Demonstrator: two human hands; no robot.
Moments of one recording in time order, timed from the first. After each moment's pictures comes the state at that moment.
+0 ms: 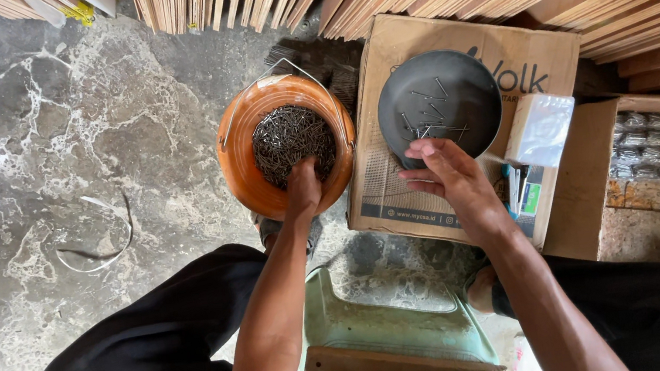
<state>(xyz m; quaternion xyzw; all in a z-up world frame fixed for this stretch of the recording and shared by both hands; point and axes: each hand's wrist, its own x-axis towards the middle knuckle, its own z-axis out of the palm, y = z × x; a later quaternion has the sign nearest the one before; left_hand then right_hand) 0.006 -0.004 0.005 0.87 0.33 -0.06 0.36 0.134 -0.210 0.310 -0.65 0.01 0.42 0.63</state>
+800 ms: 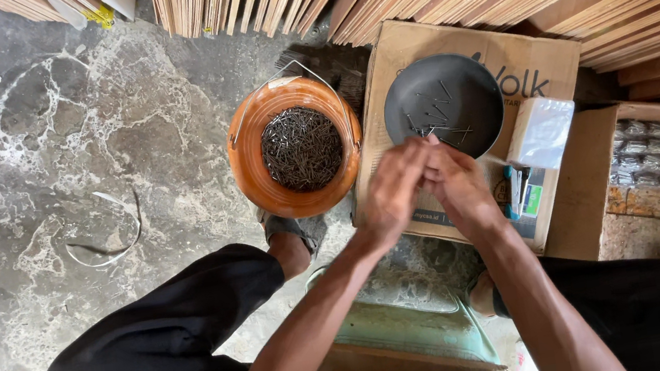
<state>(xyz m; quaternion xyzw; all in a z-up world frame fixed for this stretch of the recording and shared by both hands) 0.056 -0.128 0.231 0.85 0.05 0.39 0.35 0.116 -0.193 0.338 -0.62 0.05 0.38 0.68</state>
